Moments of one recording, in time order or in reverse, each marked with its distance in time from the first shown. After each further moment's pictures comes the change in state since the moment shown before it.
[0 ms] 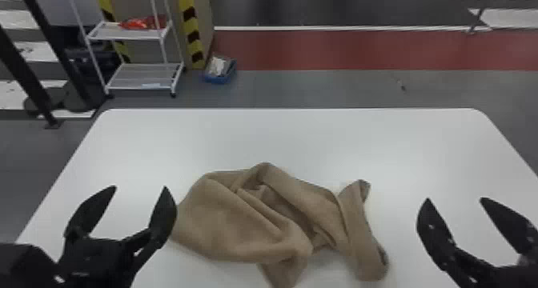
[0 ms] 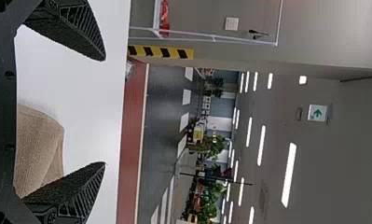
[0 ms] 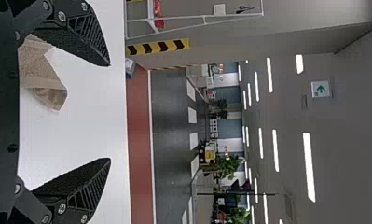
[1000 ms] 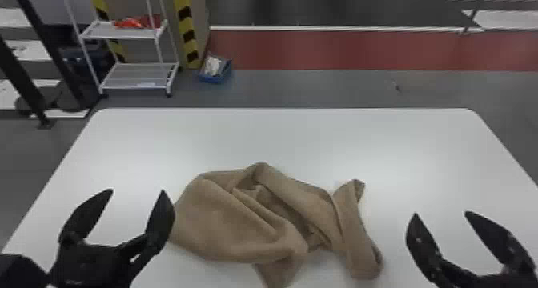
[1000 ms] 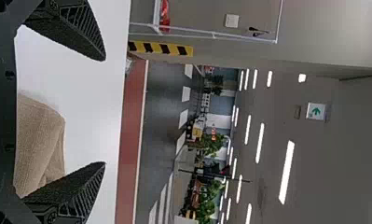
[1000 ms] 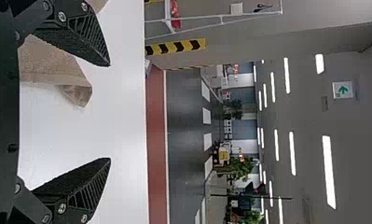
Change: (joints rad) left arm 0.029 0.000 -0.017 -0.017 0.000 -0.019 0.001; right arm -0.001 0.000 -0.014 0.038 0.020 0.040 0.020
